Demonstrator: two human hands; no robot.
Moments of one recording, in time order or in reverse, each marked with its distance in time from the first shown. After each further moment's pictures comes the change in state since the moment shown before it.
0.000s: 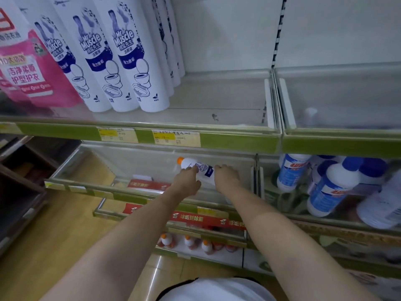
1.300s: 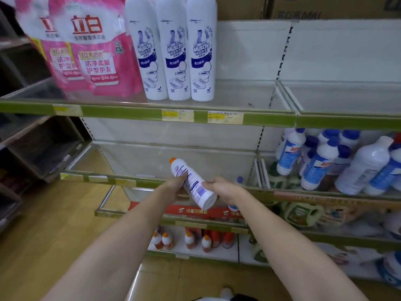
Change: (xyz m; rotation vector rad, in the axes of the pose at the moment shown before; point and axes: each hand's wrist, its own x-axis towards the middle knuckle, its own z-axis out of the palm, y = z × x) left_hand -0.134 -0.103 -0.033 -1.299 -0.295 -0.452; right_hand -0.149 -0.122 0.003 1.314 -0.209 0.095
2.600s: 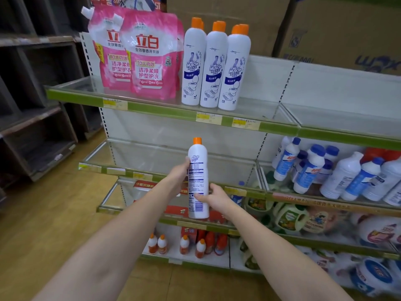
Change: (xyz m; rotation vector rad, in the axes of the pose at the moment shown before) left_hand -0.112 -0.004 -0.065 -0.127 -0.074 0.301; right_hand -0.094 -0.007 0.127 -0.134 0.173 -0.152
